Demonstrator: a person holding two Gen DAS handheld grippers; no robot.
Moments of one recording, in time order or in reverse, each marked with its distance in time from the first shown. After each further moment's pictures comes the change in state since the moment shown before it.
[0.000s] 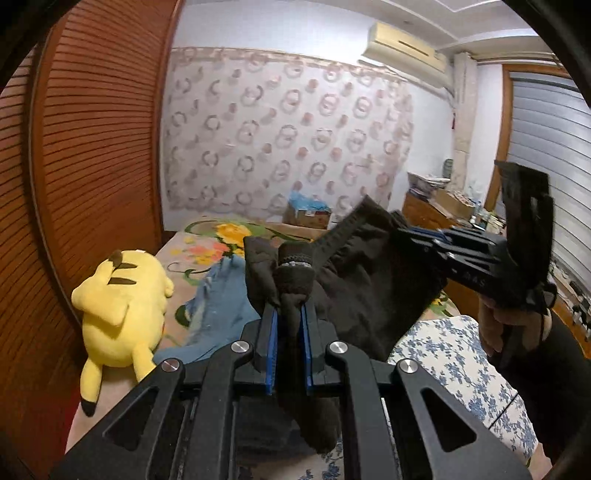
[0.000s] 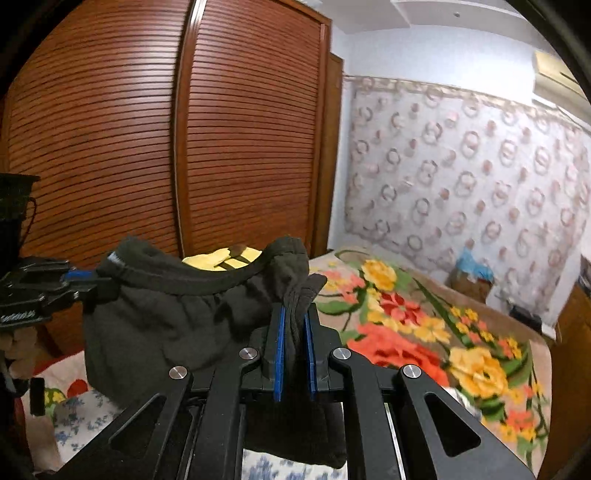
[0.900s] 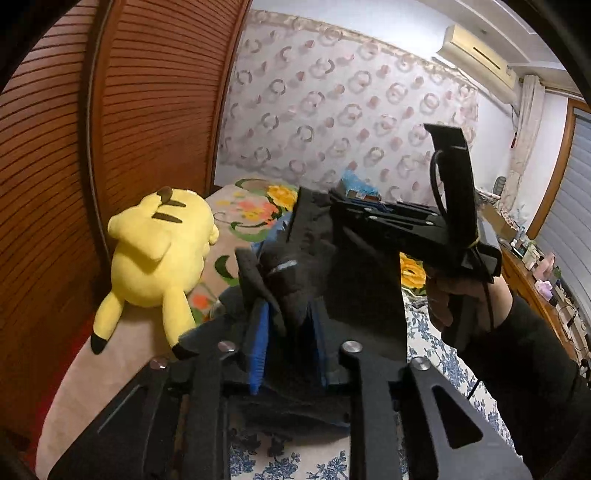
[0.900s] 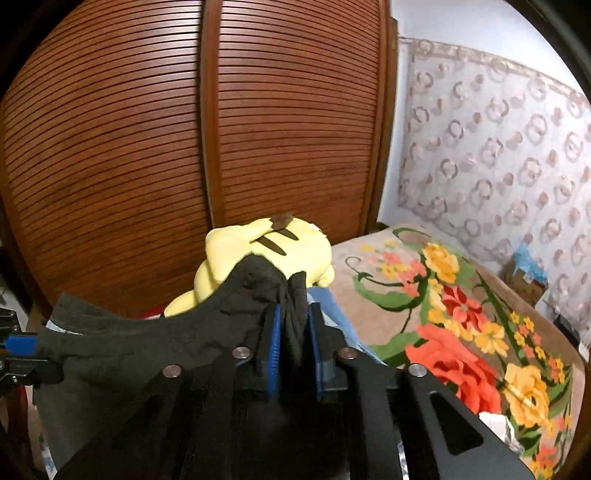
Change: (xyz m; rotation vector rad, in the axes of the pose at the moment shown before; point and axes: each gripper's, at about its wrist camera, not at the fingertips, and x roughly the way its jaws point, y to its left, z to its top) left arm 0.010 0.052 -0.031 -0.204 0.090 0.145; right arm 0.159 -0.015 0.024 -0.032 0.133 0.169
